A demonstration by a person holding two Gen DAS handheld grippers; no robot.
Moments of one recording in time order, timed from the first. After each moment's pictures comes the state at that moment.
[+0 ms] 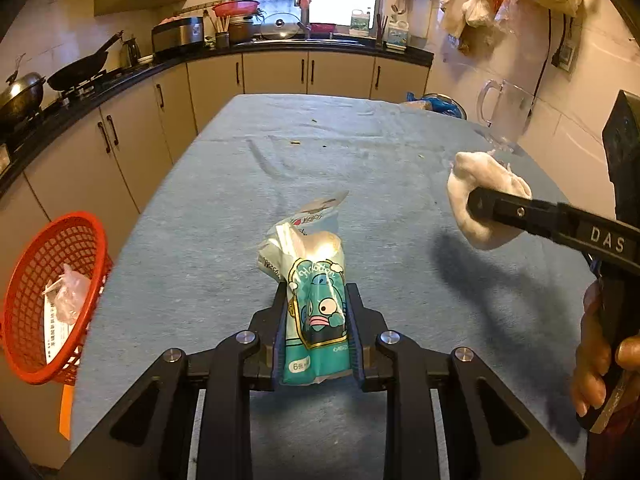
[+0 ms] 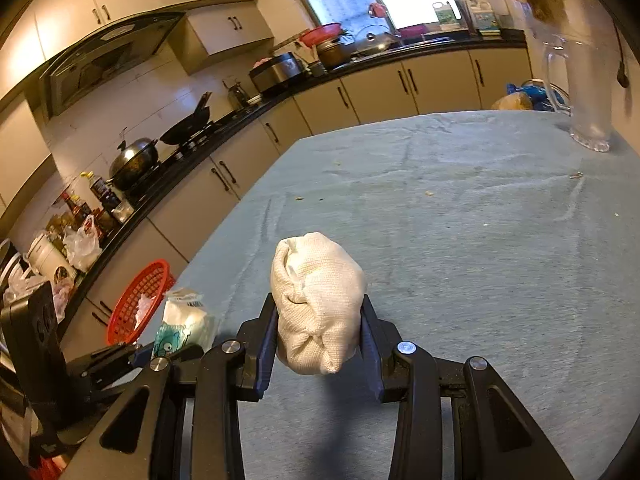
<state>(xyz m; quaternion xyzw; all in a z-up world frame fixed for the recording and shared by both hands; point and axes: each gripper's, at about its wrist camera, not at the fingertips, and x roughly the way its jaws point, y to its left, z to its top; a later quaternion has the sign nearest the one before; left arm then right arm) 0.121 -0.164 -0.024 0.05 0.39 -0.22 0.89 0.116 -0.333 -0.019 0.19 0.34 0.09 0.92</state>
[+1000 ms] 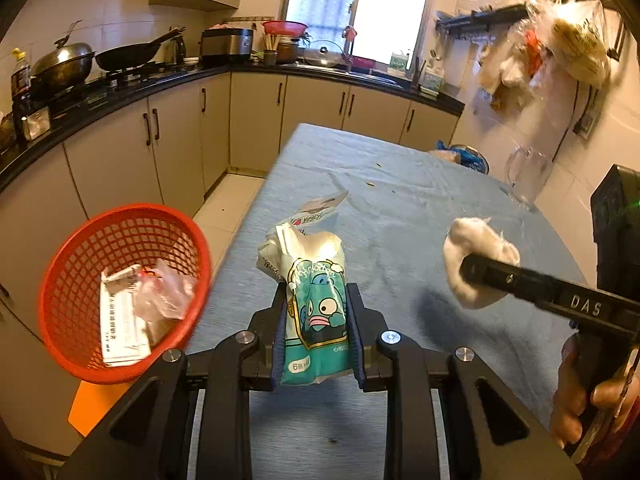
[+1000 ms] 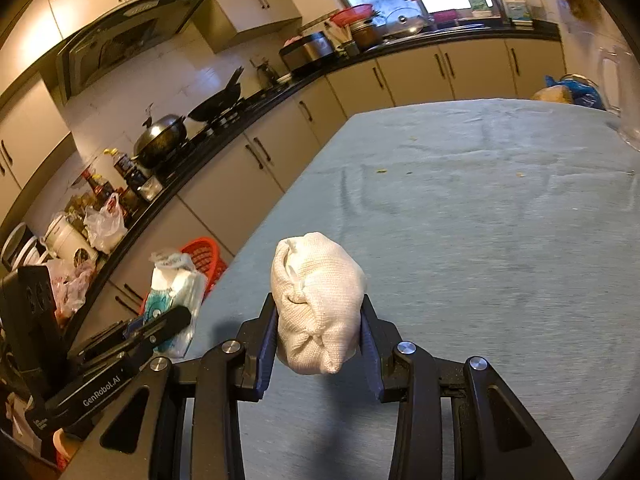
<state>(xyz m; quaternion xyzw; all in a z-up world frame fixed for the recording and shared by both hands) 0.123 -0.060 0.008 -0.03 0.36 -0.18 0.92 0.134 -0.250 -0.011 0.19 0.36 0.14 0.90</state>
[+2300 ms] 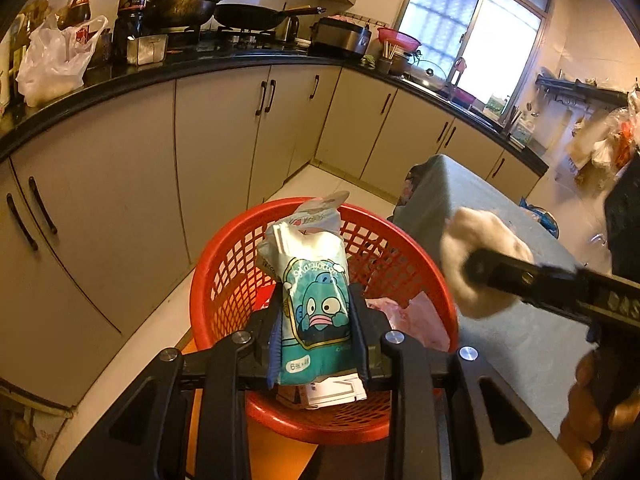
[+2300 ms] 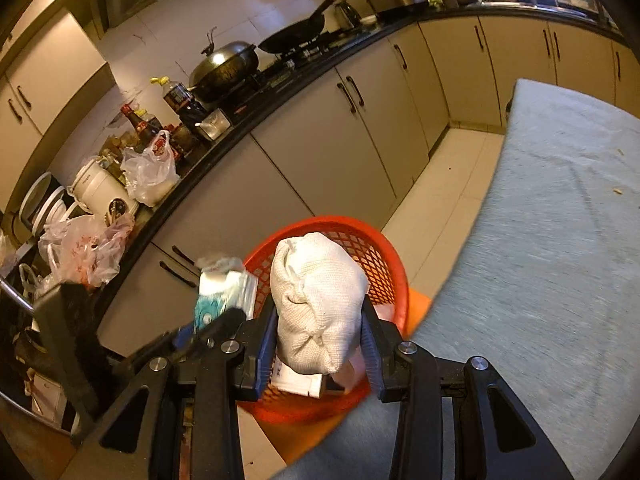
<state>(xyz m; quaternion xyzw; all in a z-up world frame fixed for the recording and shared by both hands) 0.178 0.130 -0.021 -0.13 0.38 -0.05 0.92 0.244 -0.037 -0.003 0.16 0.43 0.26 0.85</state>
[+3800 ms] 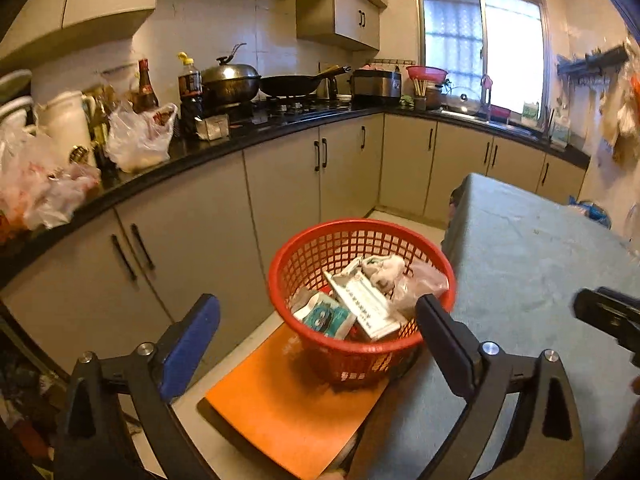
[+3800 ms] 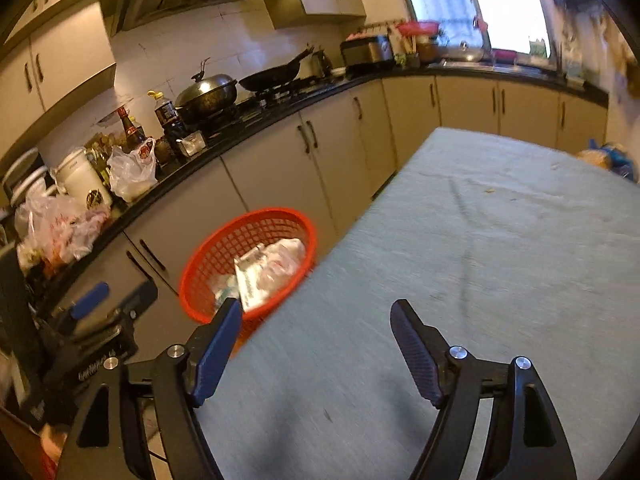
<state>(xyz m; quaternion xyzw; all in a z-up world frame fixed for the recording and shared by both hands) 0.060 0.081 0.025 -0.01 0.29 0.08 0.95 0.101 -0.117 0.022 0.08 0.34 0.17 0.92</state>
